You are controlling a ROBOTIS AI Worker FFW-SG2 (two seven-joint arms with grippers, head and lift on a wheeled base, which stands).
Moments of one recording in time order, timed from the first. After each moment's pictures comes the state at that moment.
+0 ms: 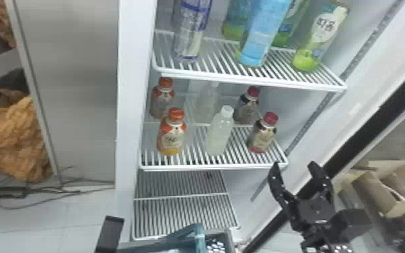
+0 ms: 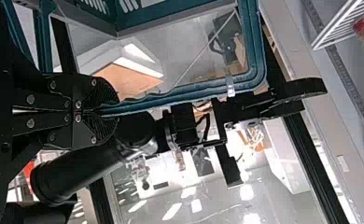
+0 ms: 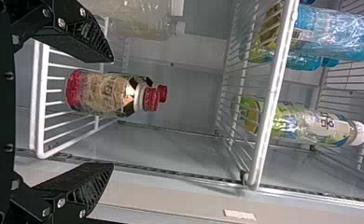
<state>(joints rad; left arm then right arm) 0.17 0.26 -0.38 -2.04 1.17 1.28 -0.35 0.53 -0.08 -0.36 -1.84 -0.10 -0.35 0.15</state>
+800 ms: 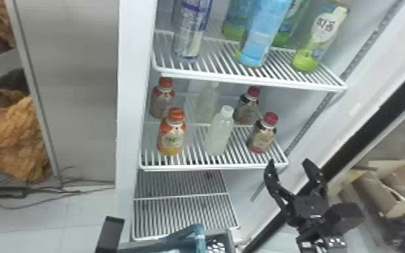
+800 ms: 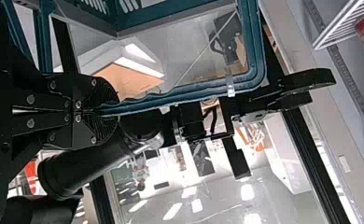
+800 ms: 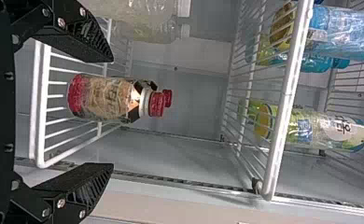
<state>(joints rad) 0.17 0.26 -0.39 -2.04 1.17 1.28 -0.35 0.48 -0.08 -0.36 -1.78 -0.11 -0.35 0.19</state>
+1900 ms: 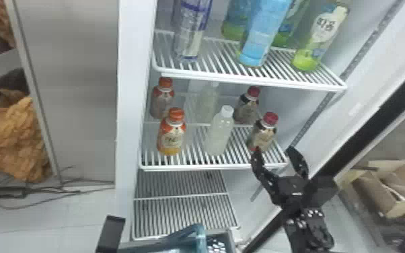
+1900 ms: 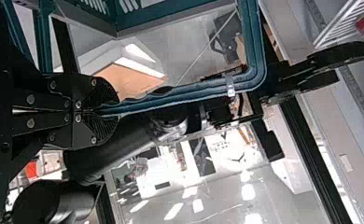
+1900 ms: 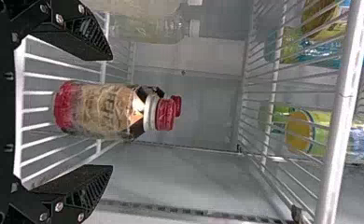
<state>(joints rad) 0.17 0.26 -0.39 -2.04 1.17 1.28 -0.35 0.29 -0.12 -0.31 -1.62 -0.11 -0.29 0.19</state>
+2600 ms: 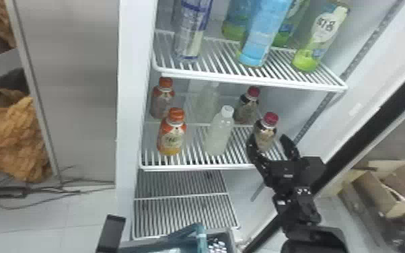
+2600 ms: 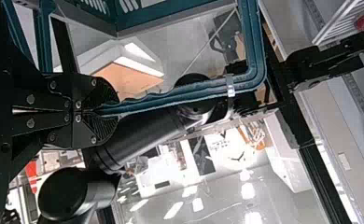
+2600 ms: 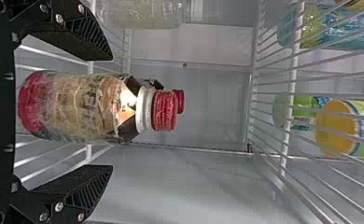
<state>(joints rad) 0.17 0.26 -0.39 -2.04 1.17 1.28 -0.35 0.13 -0.14 -0.29 -1.48 -0.11 -0.26 0.19</state>
